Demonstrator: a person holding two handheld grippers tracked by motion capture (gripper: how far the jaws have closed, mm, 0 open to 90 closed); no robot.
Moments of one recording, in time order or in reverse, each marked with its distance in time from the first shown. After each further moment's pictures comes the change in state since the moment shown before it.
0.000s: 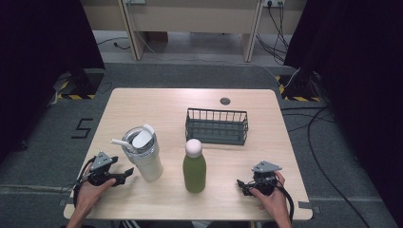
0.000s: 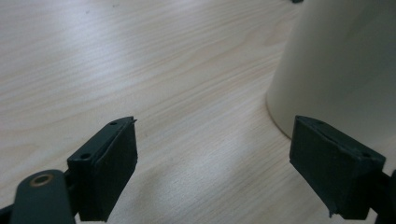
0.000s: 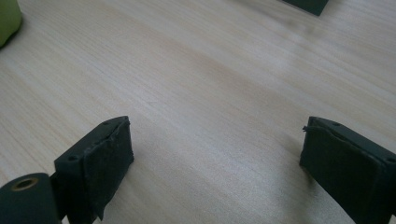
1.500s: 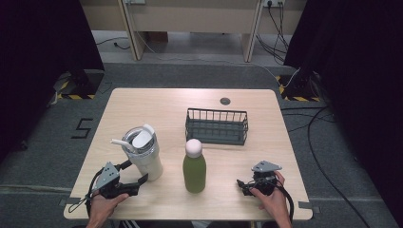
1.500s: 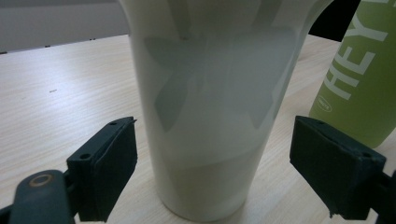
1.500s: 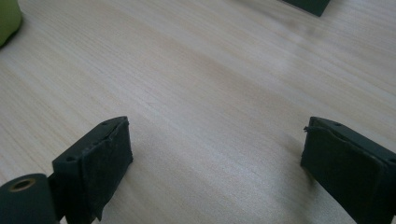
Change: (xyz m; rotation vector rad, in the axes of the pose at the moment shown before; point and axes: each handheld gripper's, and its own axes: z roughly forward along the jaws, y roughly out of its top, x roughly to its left) left arm -0.067 0.006 -0.009 -0.269 -0.113 0.035; right arm -0.001 0.001 0.001 0.003 0.004 -0.005
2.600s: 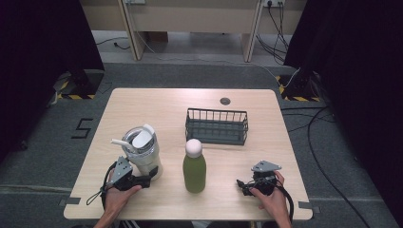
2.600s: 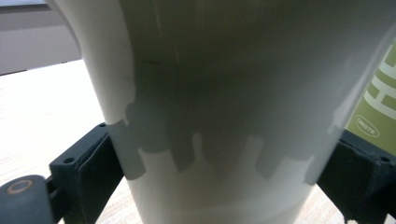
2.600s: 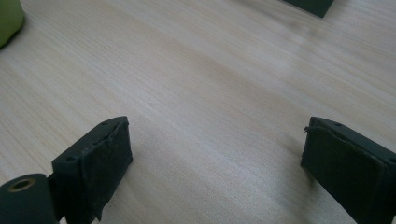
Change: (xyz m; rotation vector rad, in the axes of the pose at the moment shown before) left arm -0.004 -0.001 0.040 -0.051 0.061 0.041; right arm 0.000 0.000 0.000 0.001 0.006 -0.005
